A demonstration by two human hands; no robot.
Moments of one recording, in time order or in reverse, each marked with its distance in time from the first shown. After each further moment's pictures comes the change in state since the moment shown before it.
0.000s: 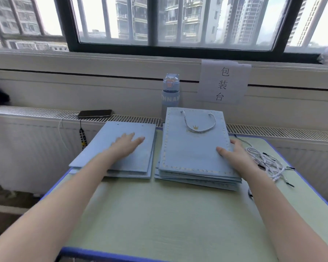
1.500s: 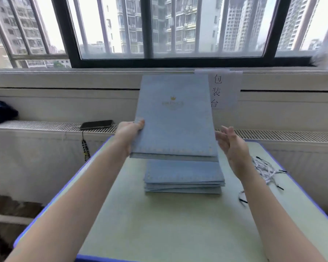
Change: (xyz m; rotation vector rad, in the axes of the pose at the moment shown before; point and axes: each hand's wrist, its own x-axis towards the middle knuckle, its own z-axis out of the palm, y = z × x) left_hand -0.048 0.087 -0.052 -1.267 0.195 0.003; right_hand -0.024 -0.029 -0.020 0.566 -0.020 -0.354
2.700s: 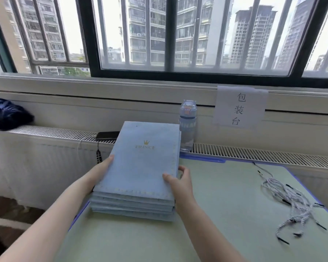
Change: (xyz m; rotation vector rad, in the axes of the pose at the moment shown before) left_hand 0.045 -0.047 -0.167 0.117 -0.100 -0.285; right_hand -0.032 0.046 0.197 0.087 -0.048 0.399
